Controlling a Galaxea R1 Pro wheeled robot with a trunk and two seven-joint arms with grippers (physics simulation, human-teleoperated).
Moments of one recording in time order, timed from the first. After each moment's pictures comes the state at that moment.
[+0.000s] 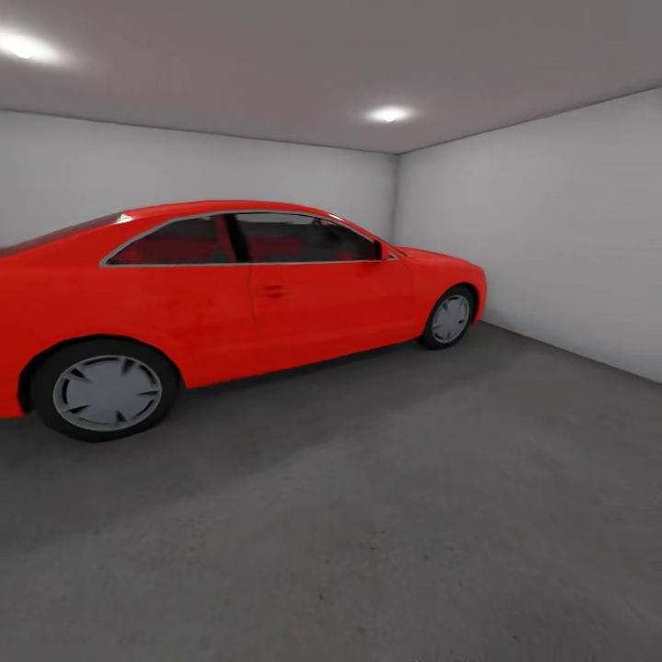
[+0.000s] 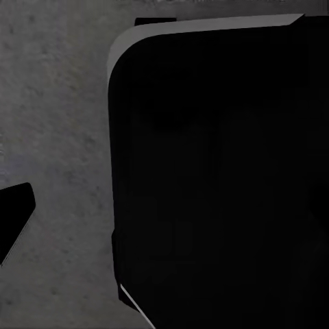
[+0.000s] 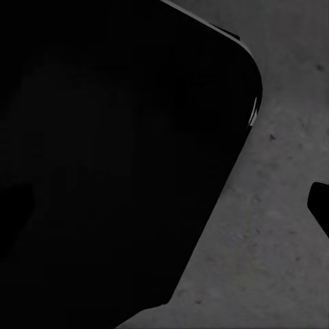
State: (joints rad) left arm 0.00 0.01 0.00 -0.05 0.00 -0.02 0.00; right arm 0.00 0.00 0.45 0.00 -0.07 -0.09 0.01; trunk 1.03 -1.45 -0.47
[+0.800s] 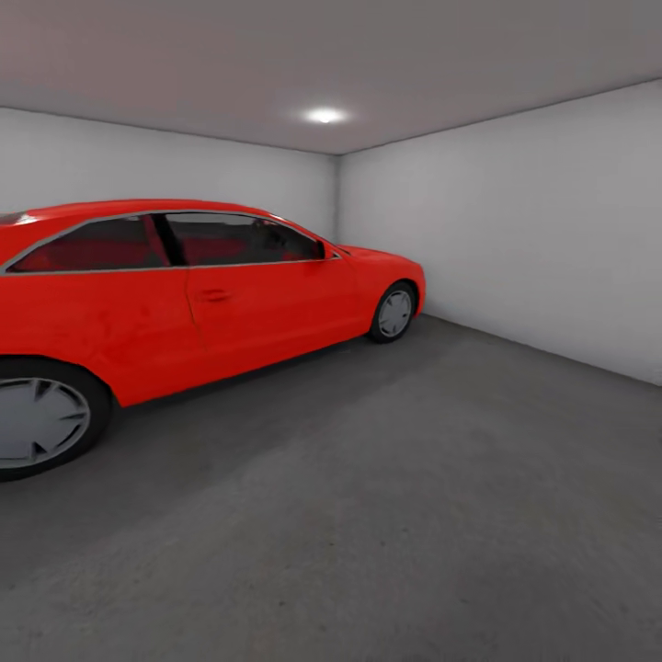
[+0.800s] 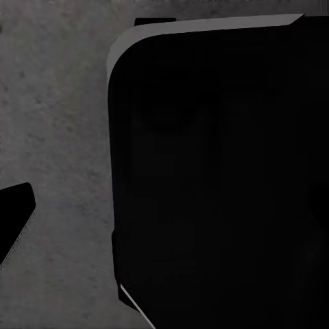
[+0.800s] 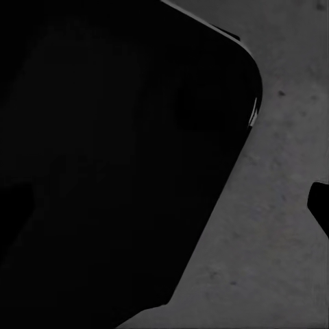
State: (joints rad) left arm 0.00 0.01 0.00 -0.05 0.00 -0.02 0.00; right arm 0.00 0.00 0.45 0.00 -0.07 -0.09 0.01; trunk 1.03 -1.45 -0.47
